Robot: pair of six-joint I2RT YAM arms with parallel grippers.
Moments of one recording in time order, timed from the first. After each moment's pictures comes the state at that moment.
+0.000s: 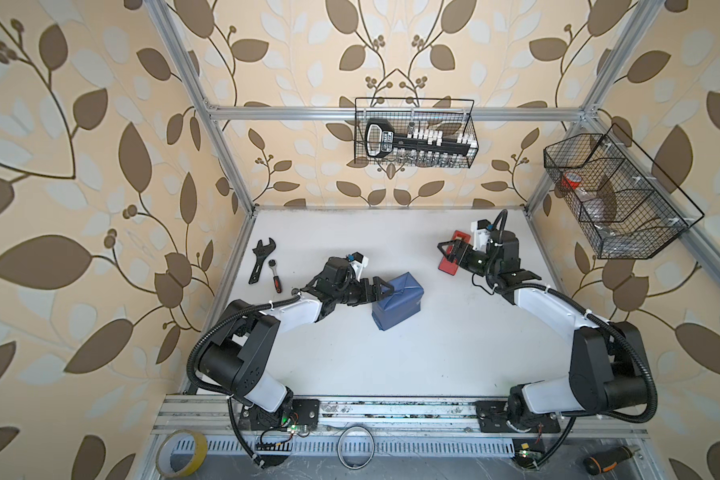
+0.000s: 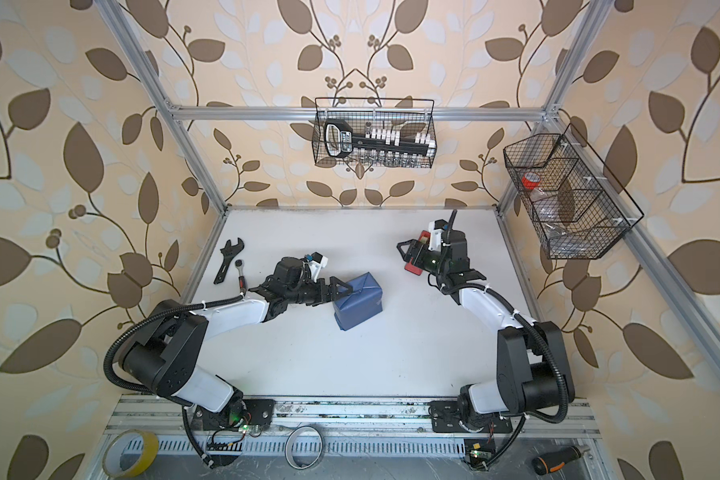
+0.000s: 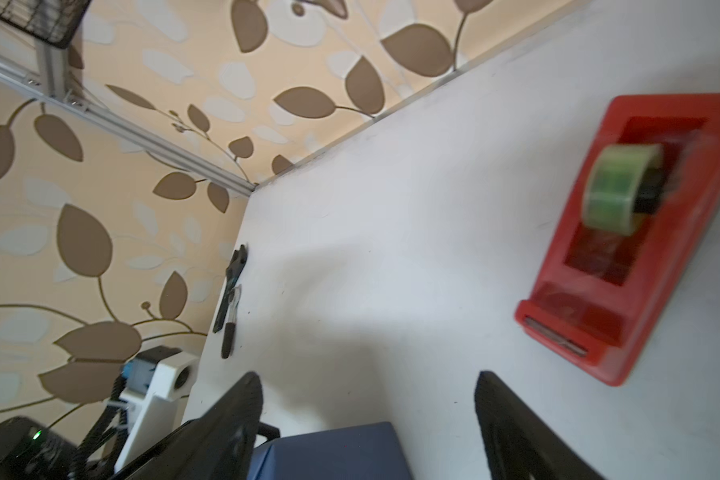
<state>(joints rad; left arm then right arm) -0.45 1.54 0.71 0.19 0.60 -0.68 0.10 1.47 0.89 0.08 -0.39 0.60</state>
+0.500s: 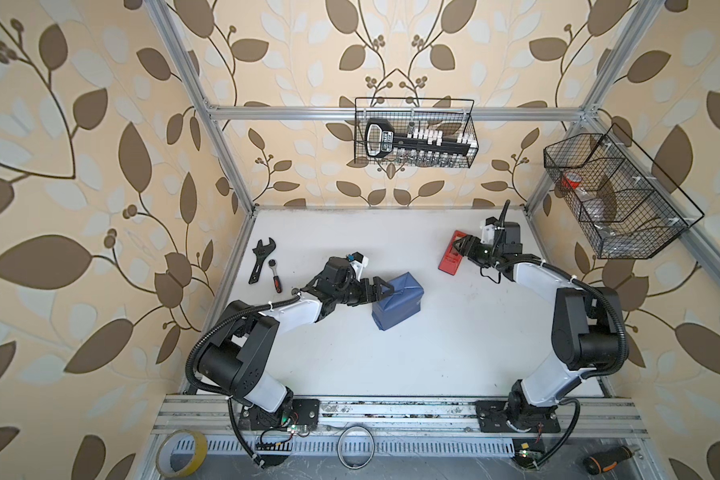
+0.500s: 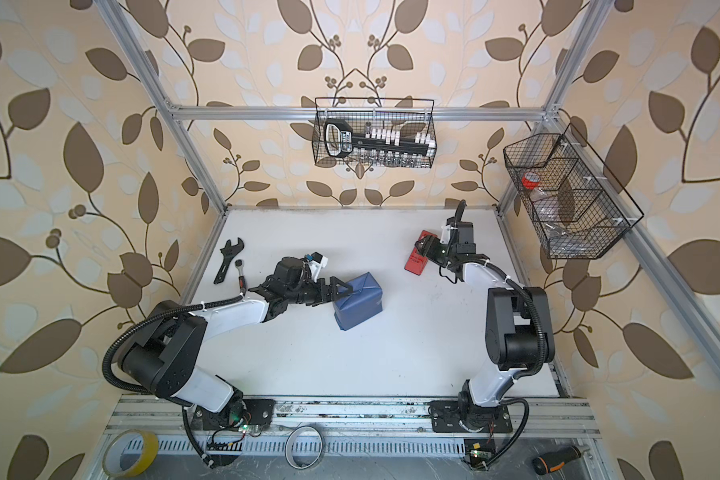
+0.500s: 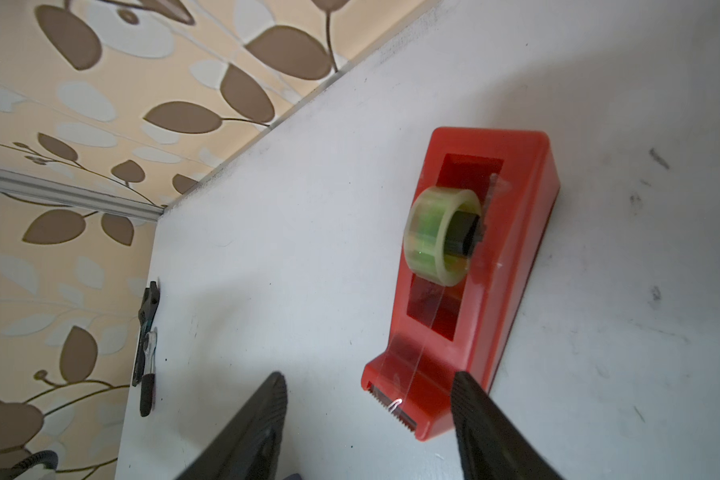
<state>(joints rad) -0.45 1.54 0.72 0.18 0.59 -0.69 -0.01 1.69 1.05 -0.06 -0.37 0.53</state>
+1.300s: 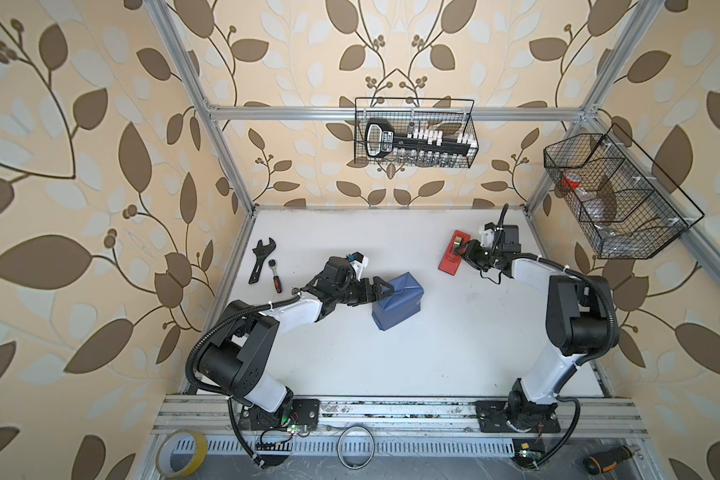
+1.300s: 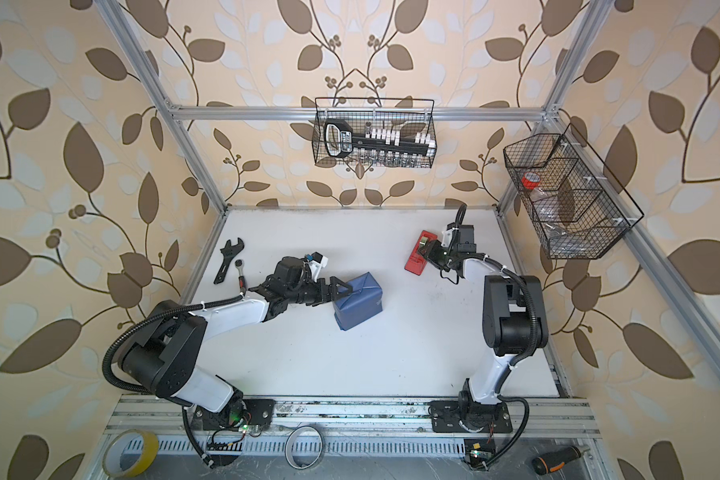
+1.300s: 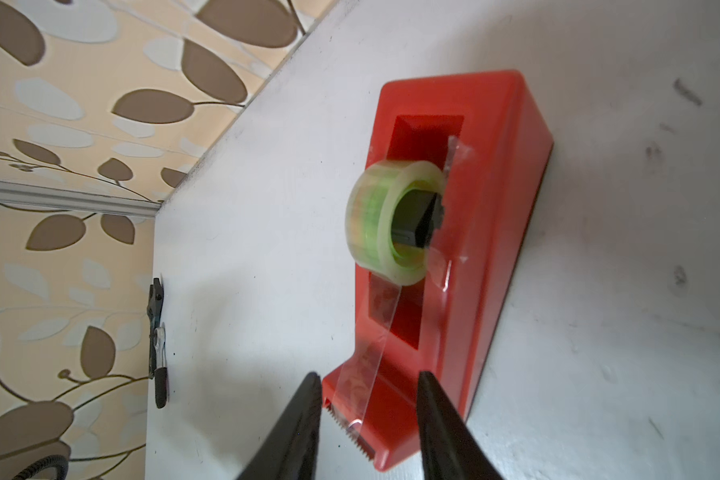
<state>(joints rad) -0.45 1.54 0.72 0.17 0.59 -0.69 -0.04 1.81 1.09 -0.06 -0.45 0.56</state>
